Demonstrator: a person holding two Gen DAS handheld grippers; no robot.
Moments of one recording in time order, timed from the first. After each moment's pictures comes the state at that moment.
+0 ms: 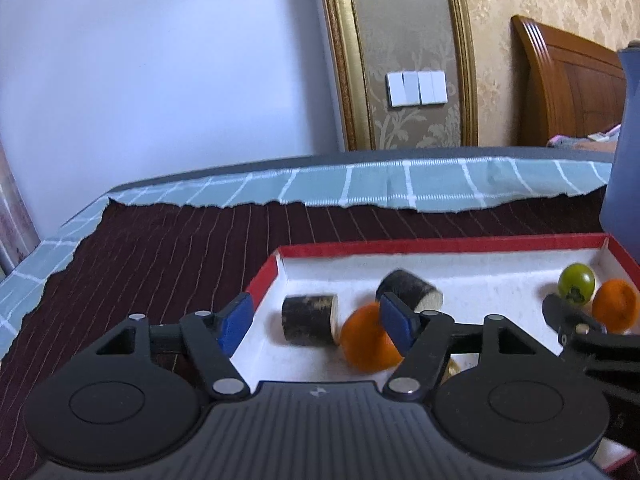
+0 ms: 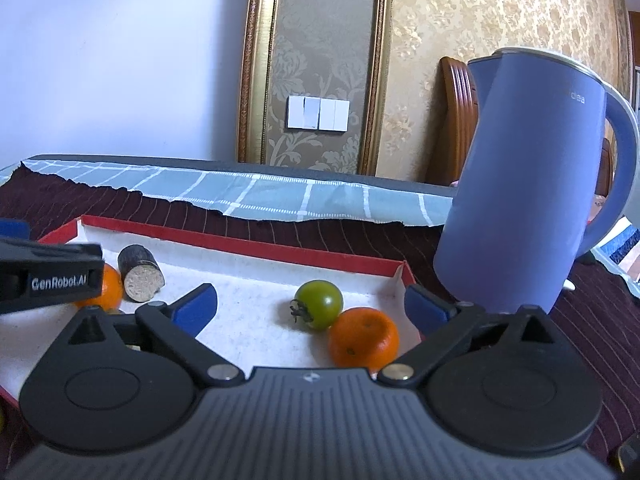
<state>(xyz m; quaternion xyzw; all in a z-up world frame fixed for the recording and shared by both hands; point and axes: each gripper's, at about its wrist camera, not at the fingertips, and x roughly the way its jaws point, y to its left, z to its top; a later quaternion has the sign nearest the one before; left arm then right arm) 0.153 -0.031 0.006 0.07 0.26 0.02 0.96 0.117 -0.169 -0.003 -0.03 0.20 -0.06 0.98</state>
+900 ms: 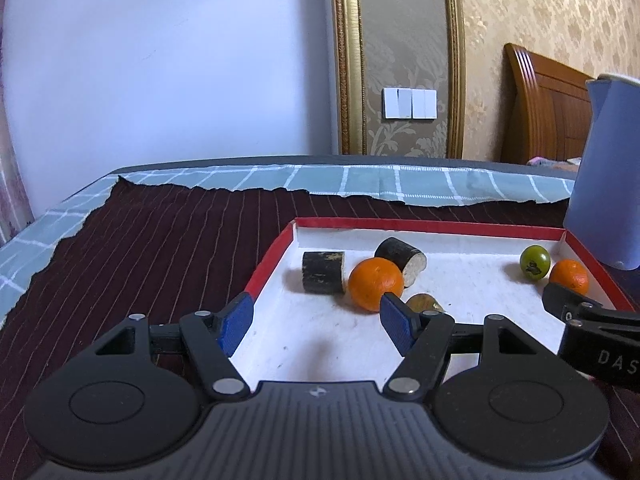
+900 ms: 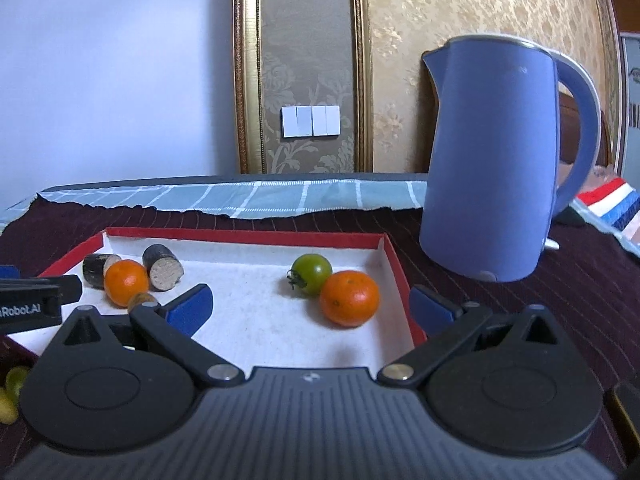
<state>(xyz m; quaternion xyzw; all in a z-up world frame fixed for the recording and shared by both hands) 0.088 -0.001 0.008 0.03 0.25 0.00 0.97 0.065 -0.182 -0.006 0.03 0.18 -0.05 0.98</state>
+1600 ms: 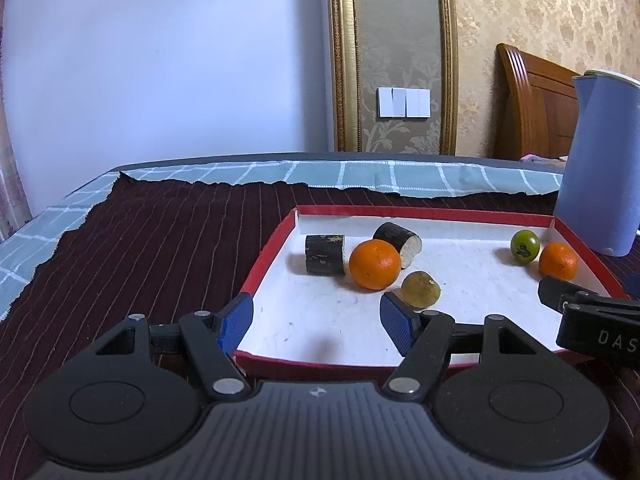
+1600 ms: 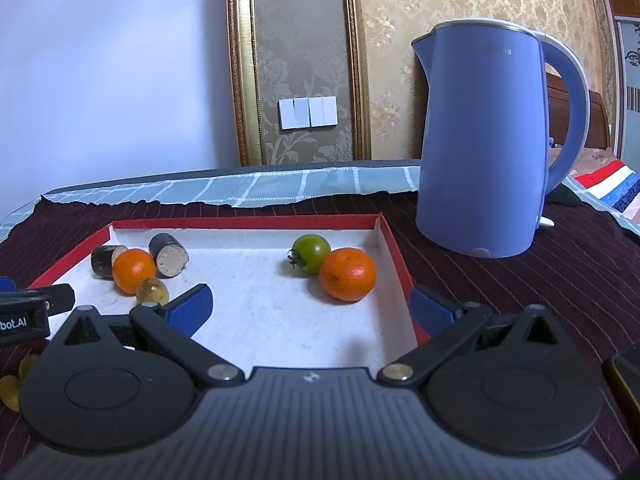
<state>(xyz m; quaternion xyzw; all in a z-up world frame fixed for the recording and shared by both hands) 0.070 0.005 0.004 0.03 0.24 -0.01 0.97 0.050 -0.183 -0.011 0.04 0.19 -0.05 0.98</state>
